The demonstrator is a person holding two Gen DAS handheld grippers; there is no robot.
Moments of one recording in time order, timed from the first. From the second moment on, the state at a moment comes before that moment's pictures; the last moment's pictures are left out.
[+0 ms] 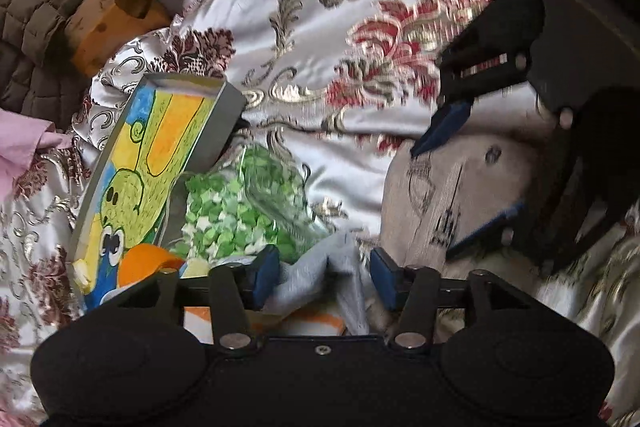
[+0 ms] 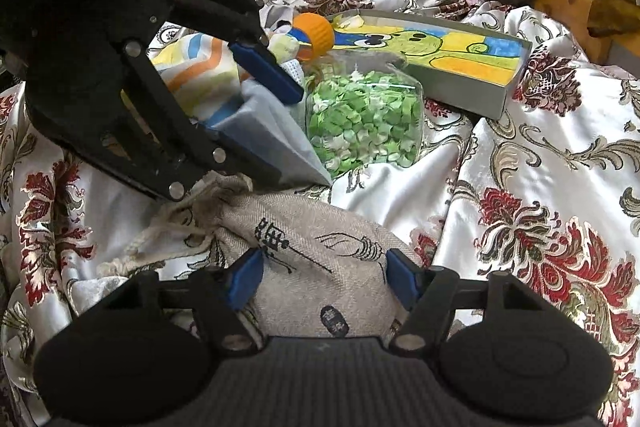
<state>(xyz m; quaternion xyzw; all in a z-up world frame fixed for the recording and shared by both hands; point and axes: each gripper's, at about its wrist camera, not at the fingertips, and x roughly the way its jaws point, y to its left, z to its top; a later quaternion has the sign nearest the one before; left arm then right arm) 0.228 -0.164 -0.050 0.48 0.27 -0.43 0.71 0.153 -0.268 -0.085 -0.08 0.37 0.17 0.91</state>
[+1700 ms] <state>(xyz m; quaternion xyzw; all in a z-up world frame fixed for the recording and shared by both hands) 0.380 -0.132 0.049 -0.11 0.28 -0.26 0.92 0.256 -0.336 0.005 0.08 0.14 0.04 0.99</state>
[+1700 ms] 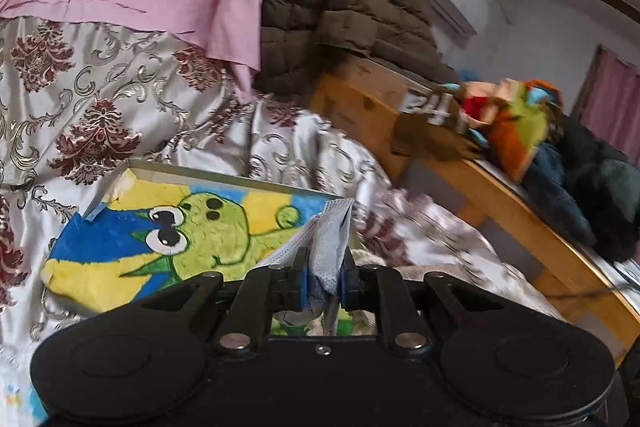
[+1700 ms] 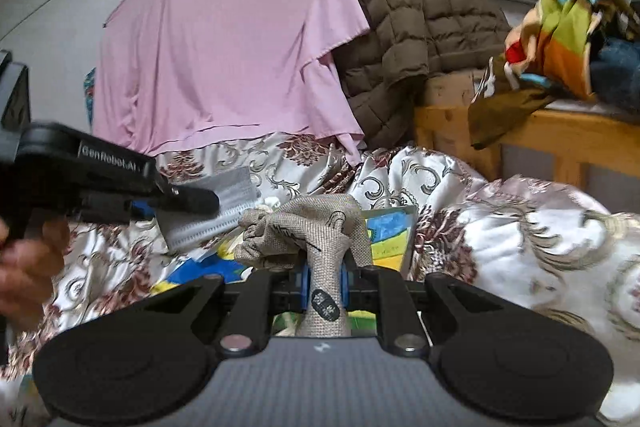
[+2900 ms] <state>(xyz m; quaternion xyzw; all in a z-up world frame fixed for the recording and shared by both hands) 0.464 -0.170 -0.041 -0.02 0.38 -0.14 0.91 0.368 -0.325 -0.048 0.05 0.28 -0.01 0.96</state>
